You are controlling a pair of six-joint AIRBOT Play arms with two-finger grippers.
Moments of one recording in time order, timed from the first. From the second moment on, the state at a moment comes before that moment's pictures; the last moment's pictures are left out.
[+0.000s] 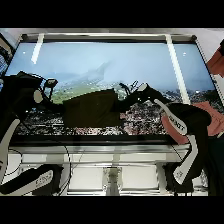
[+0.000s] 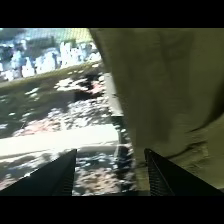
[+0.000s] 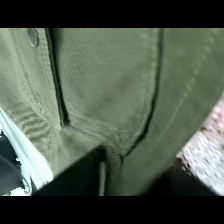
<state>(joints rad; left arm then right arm) -0.03 -1.18 0.92 1.59 -1.06 -1.42 0.35 -1.93 1.37 -0.64 1.14 1.16</state>
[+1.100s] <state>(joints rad) -0.03 -1.18 0.92 1.60 -1.06 -1.42 -0.24 -1.58 1.90 -1.17 1.78 1.55</state>
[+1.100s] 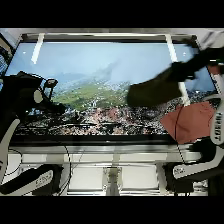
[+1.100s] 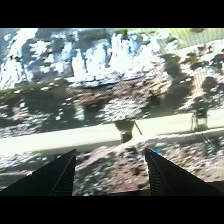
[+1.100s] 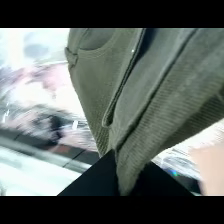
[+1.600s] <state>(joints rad) -0.03 -1.18 0.92 1.60 -1.06 -1.42 -0.68 -1.51 1.88 -1.41 1.84 1.57</state>
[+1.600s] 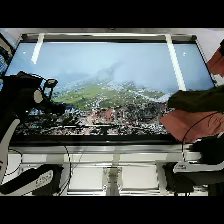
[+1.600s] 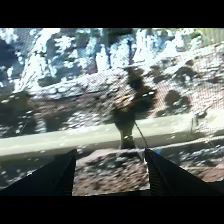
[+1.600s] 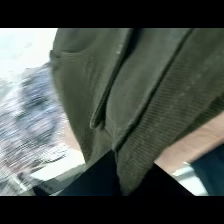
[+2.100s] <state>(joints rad) -0.03 -1.18 0.92 1.60 -1.06 -1.42 -0.75 -1.51 1.64 -1.55 1.84 1.58</state>
